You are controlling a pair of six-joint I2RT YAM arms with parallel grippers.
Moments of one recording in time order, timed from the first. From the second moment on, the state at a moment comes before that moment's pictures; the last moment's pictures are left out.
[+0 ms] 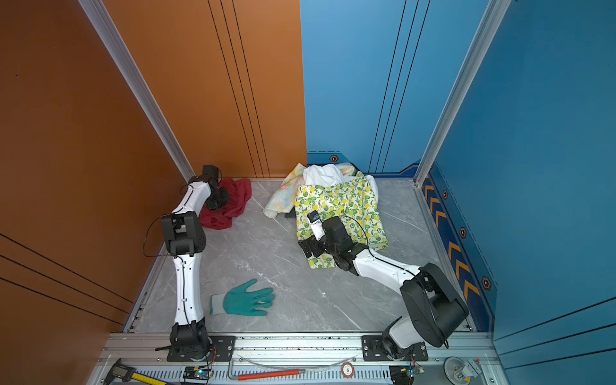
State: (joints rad) left arm 0.13 2.56 2.34 -0.95 -0.05 -0.51; right arm 0.63 1.48 0.81 0.12 -0.11 0.03
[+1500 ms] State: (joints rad) left arm -0.02 1.72 1.67 -0.53 0.09 -0.38; right arm 0.48 1.04 0.83 -0.07 0.08 0.05
